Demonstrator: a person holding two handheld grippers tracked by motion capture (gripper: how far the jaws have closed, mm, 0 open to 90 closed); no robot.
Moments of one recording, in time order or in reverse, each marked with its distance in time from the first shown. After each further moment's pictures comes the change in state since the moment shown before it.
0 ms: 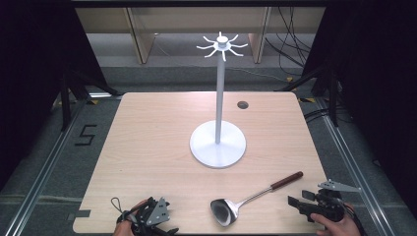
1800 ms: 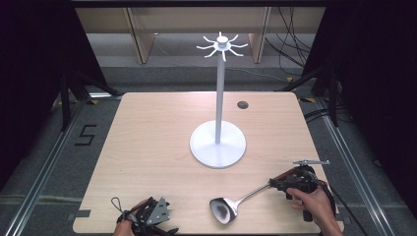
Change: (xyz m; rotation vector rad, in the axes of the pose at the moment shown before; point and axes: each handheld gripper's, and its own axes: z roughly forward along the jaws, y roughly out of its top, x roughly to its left) left arm 0.000 -0.001 0.002 -0.006 -0.011 -0.013; right arm 0.015 0.053 0.061 0.121 -0.066 0.068
